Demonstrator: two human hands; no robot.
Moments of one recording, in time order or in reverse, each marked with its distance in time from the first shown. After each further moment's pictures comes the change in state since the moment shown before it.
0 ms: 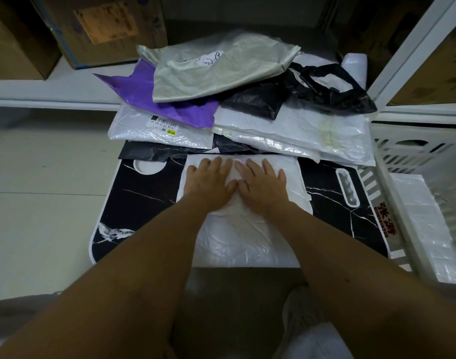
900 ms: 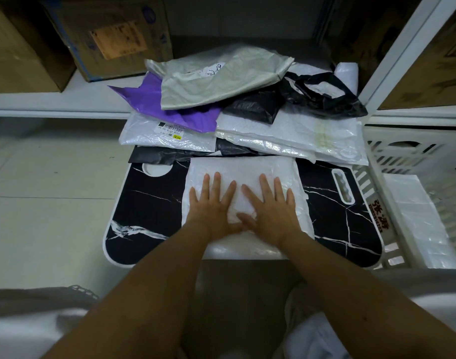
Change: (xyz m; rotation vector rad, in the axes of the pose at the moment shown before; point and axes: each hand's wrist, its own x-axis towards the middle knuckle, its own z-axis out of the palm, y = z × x) left_hand -0.063 0.009 0.008 0.011 -0.250 0.048; right_hand -0.067 0.015 0.020 -0.102 0.005 -0.054
